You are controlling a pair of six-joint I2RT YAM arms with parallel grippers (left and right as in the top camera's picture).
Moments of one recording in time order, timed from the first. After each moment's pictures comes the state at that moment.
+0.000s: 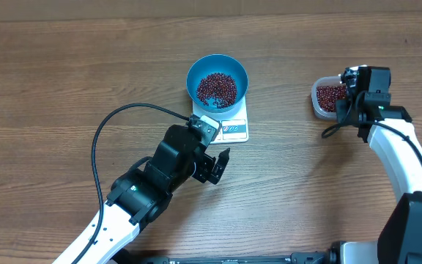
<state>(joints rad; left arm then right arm) -0.65 1.09 0.79 -0.37 -0.01 -0.10 -0.10 1.58 1.05 -0.47 0.20 -0.27</state>
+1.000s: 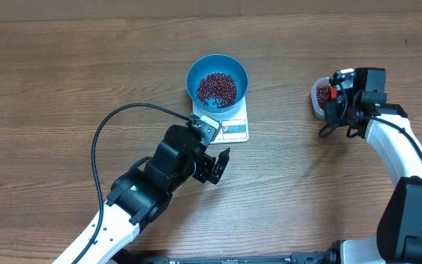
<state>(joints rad) -0.65 1.09 0.79 -0.37 -0.01 -0.10 -0.11 1.65 1.05 -0.46 -0.05 -0.27</state>
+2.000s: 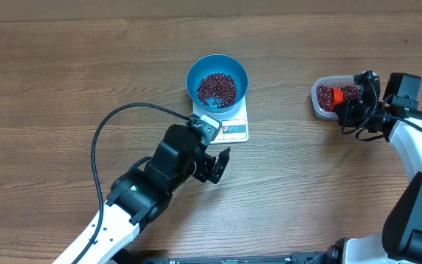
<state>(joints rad) -0.65 1.09 0.79 -0.36 -0.01 -0.10 -0.30 1.66 1.04 -0.46 -0.45 -0.16</state>
